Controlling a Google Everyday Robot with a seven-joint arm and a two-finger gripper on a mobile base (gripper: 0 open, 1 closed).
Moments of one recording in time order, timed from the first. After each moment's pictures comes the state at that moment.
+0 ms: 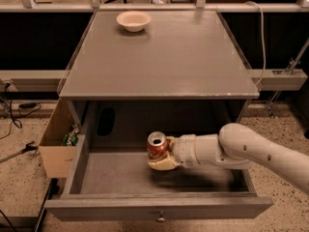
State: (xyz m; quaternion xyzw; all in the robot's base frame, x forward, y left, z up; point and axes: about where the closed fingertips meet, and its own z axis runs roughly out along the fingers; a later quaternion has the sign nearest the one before) arm 0.500 0.000 0.642 -0.52 0.67 0.33 0.41
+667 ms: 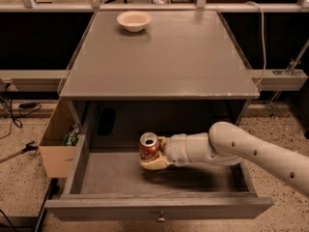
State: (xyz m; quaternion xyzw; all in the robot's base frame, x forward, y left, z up) arm 0.506 0.027 0.630 -0.54 0.64 0.36 0.41
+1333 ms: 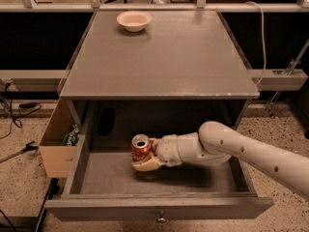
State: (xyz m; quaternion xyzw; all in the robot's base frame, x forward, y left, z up) arm 0.505 0.055 0.618 -0.55 0.62 0.39 0.40
